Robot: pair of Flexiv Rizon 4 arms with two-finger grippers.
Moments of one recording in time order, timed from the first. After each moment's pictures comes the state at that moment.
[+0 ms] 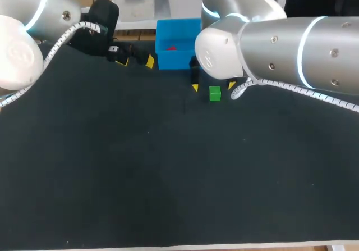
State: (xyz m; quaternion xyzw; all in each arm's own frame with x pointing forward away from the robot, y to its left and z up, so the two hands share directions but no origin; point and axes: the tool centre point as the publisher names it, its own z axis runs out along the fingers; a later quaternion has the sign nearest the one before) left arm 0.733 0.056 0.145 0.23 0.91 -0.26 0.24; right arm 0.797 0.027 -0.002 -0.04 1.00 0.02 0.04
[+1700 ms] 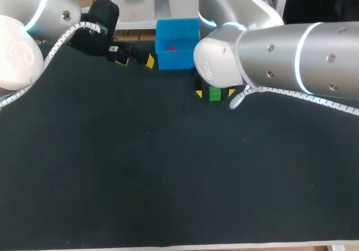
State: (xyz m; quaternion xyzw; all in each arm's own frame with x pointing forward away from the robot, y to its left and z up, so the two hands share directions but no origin) left arm 0.733 0.056 0.145 0.23 0.91 -0.26 0.24; right arm 0.785 0.022 -0.017 -0.01 1.00 0.00 0.03
